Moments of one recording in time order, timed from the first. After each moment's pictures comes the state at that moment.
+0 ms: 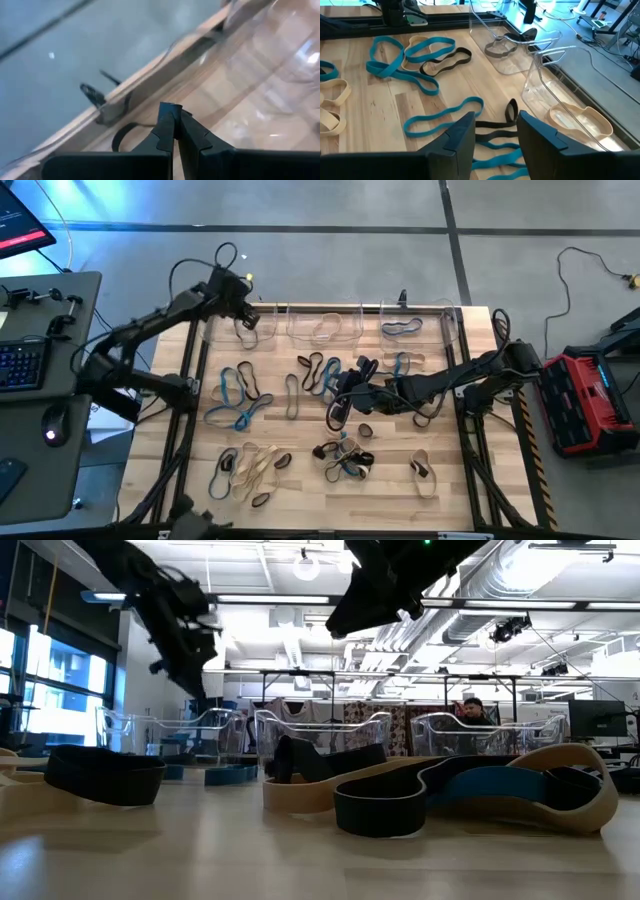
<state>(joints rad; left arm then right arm) 0.97 1.36 0.94 -0.50 -0.04 0.13 0.20 1.60 1.06 -0.06 0.65 0.20</state>
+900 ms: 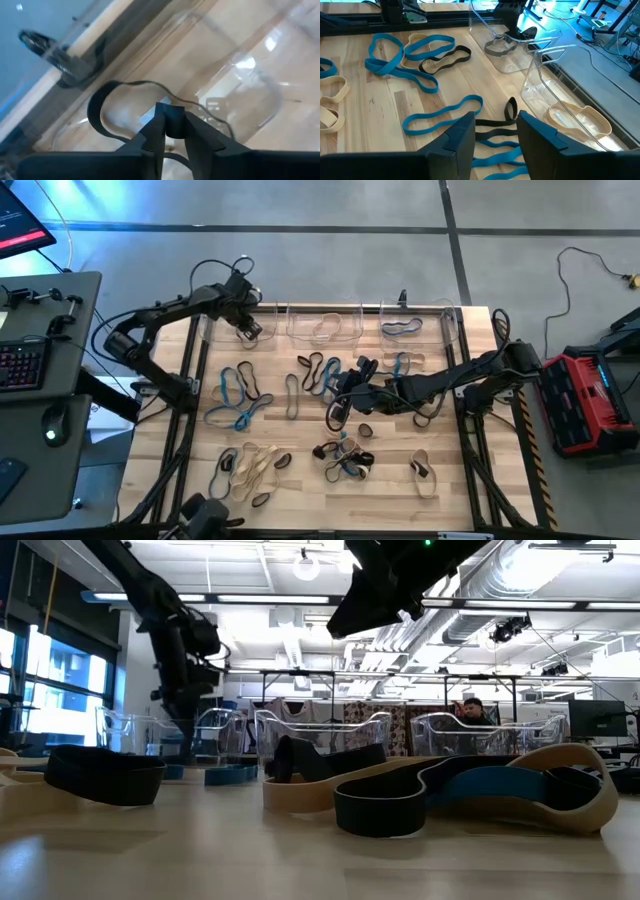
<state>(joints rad) 0.96 1.54 0.97 -0.63 -0.04 0.21 0.20 1.60 1.06 -0.06 0.65 0.20</state>
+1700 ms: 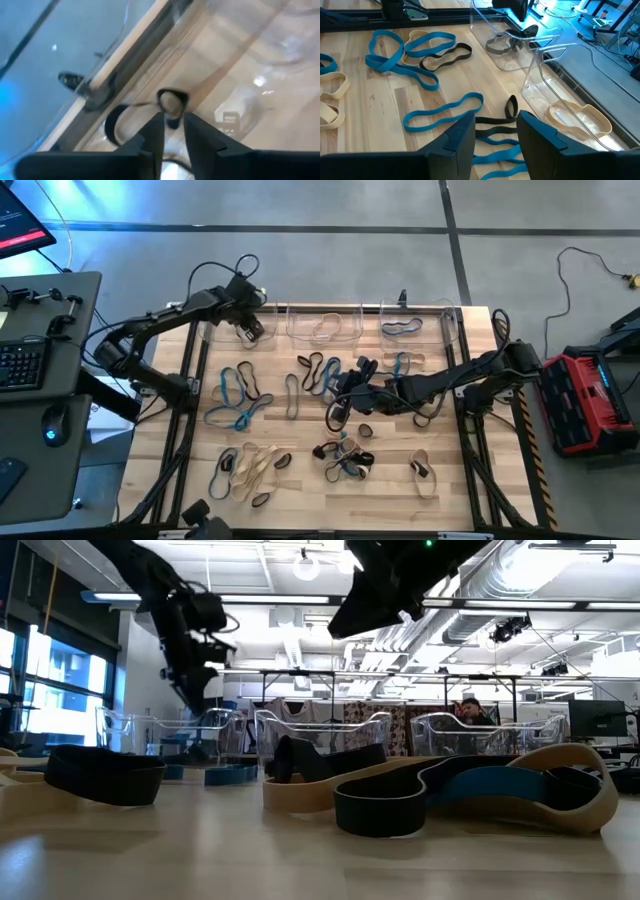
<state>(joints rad) 0.83 1.42 0.97 -0.61 -0.16 0.23 0.21 1.60 1.06 -0.08 0.64 0.20</state>
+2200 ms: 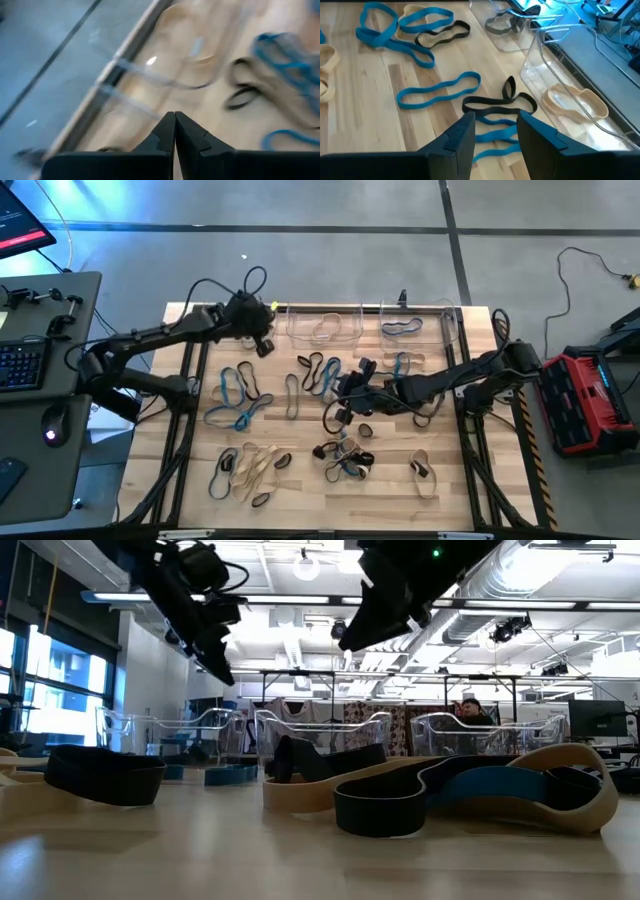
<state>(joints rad) 0.58 1.24 0.86 -0.40 -0.08 0.19 0.19 1.60 1.06 -0.18 0.62 0.23</state>
